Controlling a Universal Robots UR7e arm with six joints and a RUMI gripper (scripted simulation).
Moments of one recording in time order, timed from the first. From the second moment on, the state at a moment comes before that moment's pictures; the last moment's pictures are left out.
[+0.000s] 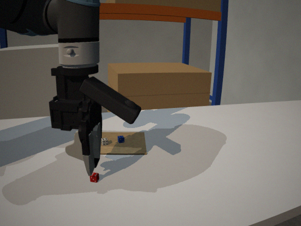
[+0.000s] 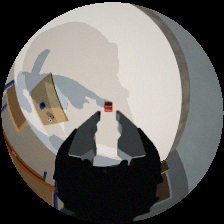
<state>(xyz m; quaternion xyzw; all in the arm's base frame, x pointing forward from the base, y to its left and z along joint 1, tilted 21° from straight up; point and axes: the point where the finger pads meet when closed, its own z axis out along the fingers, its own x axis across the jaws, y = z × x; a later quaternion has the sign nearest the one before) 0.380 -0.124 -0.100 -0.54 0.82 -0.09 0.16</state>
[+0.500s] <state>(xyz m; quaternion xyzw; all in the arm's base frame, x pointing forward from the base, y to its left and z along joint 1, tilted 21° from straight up) 0.381 -0.124 -0.103 -0.54 0.82 -0.09 0.16</state>
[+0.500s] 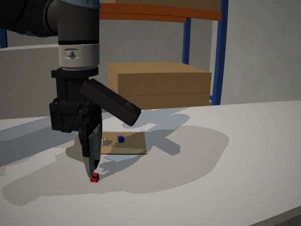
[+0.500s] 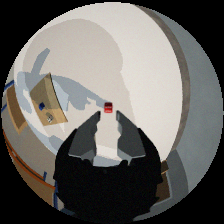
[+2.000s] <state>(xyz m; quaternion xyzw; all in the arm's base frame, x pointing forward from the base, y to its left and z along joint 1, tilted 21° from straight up) 0.388 -0.123 -0.120 -0.54 0.82 -0.09 0.16</state>
